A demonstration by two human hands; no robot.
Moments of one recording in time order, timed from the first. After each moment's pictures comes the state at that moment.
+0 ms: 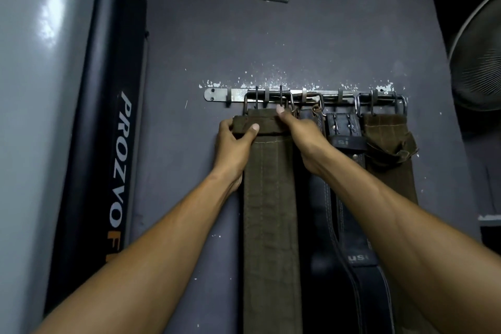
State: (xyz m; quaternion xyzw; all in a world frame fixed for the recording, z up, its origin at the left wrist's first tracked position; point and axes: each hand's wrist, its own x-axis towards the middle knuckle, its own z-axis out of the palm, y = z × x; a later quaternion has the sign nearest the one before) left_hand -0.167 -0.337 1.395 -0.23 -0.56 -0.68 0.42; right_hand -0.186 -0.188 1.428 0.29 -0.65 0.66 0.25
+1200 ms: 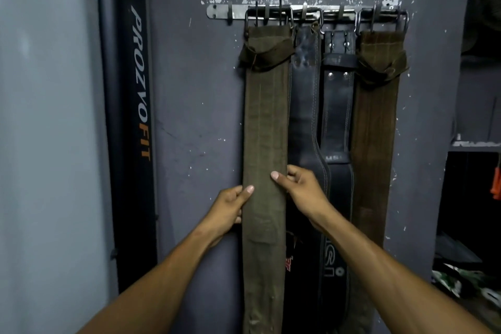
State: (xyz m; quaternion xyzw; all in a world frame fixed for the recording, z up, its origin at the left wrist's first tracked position) left_hand -0.091 -0.341 1.115 -0.12 -0.69 -0.69 0.14; right_hand -0.140 -0.153 1.147 0.33 -0.65 0.68 0.08
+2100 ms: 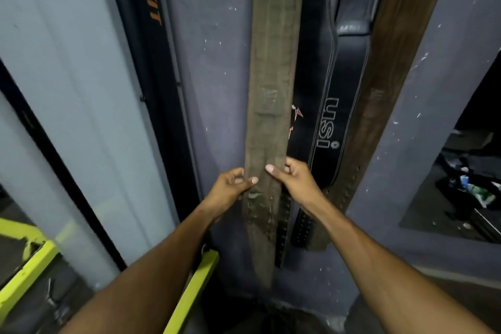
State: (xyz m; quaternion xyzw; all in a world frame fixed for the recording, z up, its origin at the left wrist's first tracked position) left_hand 0.059 -0.272 0.911 0.06 -0.68 -0.72 0.11; right_hand -0.028 -0.097 0.935 0.27 -0.68 0.67 -0.11
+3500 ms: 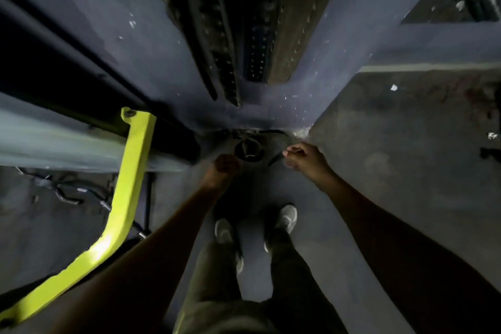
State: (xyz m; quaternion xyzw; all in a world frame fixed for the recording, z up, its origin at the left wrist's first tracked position) left_hand 0.089 -0.130 0.593 0.32 -0.74 -0.56 -0.21; right_hand -0.004 0.097 0.553 -0.13 -0.79 0.49 -0.34
